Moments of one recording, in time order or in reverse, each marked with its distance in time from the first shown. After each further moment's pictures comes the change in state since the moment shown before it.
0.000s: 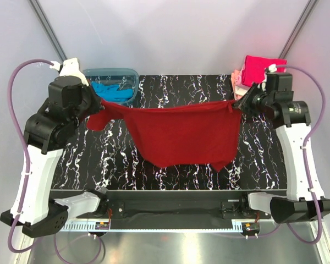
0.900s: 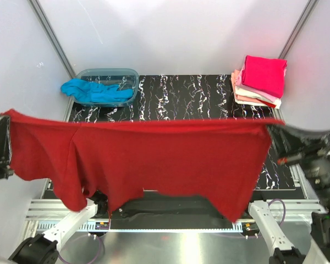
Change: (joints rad) left arm 0.005 -0.478 0.211 0.405 0.298 0.362; right arm -0.004 -0.647 0.112 0.300 -0.190 -0.092
